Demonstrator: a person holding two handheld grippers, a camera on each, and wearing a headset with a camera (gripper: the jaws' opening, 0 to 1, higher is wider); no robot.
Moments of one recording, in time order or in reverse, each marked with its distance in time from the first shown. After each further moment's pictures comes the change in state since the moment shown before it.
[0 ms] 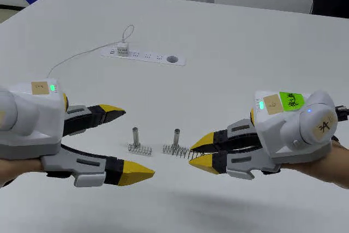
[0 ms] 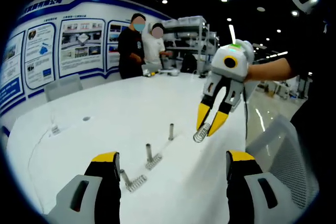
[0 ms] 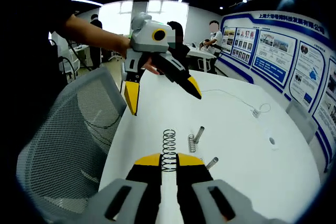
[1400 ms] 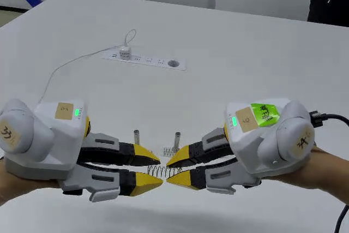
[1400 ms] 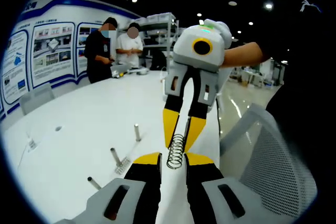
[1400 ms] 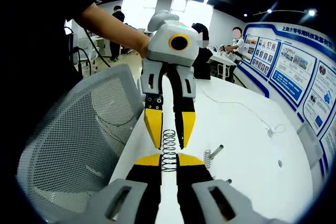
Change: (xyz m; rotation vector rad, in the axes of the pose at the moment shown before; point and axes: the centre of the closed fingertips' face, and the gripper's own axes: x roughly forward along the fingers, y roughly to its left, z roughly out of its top) left arm 0.007 -0.055 -0.008 0.097 0.021 -0.230; right arm 0.021 0.033 0.021 -0.138 0.016 0.117
